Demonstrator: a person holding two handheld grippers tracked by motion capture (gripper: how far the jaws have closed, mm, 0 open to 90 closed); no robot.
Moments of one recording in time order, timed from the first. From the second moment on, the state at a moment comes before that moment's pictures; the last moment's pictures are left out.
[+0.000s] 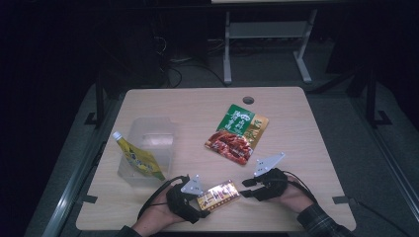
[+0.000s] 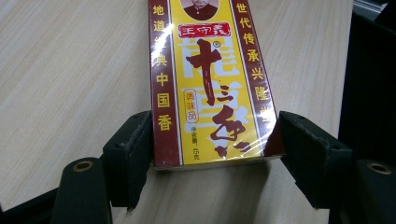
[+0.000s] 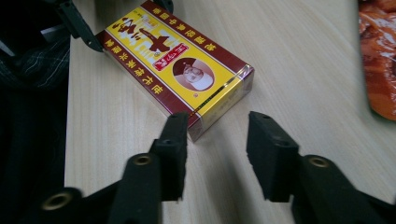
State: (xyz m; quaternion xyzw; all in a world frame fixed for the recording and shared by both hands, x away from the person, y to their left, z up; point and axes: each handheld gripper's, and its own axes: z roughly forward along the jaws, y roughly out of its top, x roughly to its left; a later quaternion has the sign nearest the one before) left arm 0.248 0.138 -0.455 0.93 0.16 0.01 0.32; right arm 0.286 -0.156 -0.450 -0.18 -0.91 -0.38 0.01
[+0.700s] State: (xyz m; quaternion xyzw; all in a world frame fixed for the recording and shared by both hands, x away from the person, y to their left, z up) left arm 0.252 0.146 -0.440 0.92 0.15 0.01 0.36; right arm 0.289 -0.138 -0.449 -0.15 -0.91 -0.39 0.02
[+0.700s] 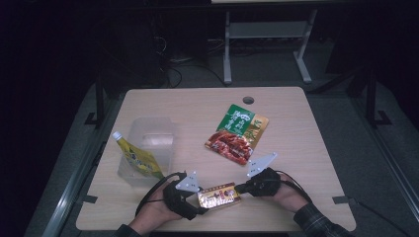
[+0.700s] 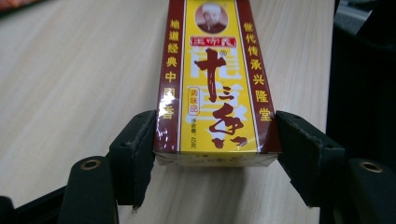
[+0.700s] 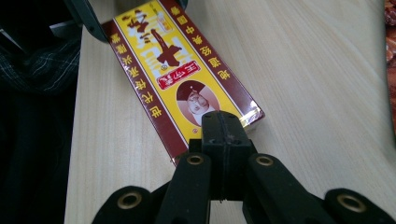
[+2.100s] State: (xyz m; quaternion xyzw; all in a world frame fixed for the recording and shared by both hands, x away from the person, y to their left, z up) left arm 0.286 0.100 -0.385 0.86 0.12 0.06 0.49; right arm 0.295 -0.123 -0.463 -0.16 -0.92 -0.36 0.02
